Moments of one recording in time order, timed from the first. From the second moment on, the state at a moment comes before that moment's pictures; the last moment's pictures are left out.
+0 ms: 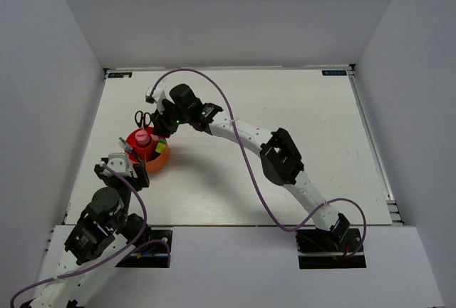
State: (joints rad) left arm -0.67 0.01 0.52 -0.63 -0.71 -0.04; right arm 0.97 2.45 2.25 -0.24 -0.43 -0.10
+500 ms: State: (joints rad) left arm -0.67 0.14 0.53 -0.62 -0.53 -0.05; right arm 0.91 2.22 2.18 -0.52 -0.24 -0.14
